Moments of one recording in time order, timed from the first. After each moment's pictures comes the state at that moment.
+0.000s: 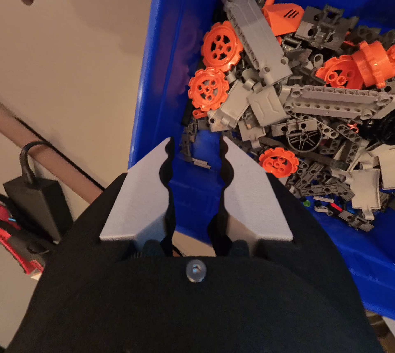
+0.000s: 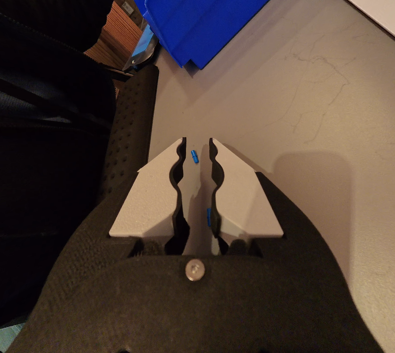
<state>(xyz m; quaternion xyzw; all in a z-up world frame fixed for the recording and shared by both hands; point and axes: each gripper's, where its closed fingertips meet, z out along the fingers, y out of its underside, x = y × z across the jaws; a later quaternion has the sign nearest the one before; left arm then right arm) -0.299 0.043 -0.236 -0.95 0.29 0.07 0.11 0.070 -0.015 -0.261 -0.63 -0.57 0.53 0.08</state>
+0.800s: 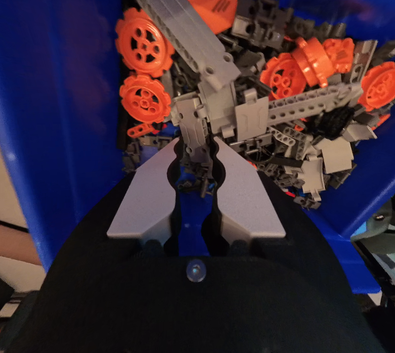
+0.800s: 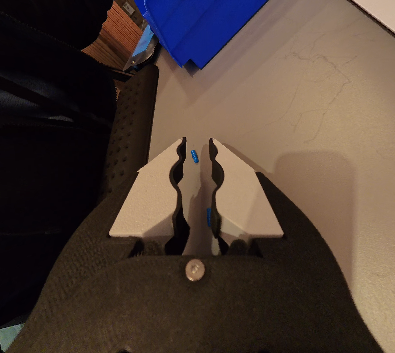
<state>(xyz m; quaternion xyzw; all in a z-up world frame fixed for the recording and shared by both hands) -0.255 0.020 -0.275 -0.95 0.32 -0.05 0.02 0.070 -0.015 -0.262 -0.63 -0.57 0.53 0.08</state>
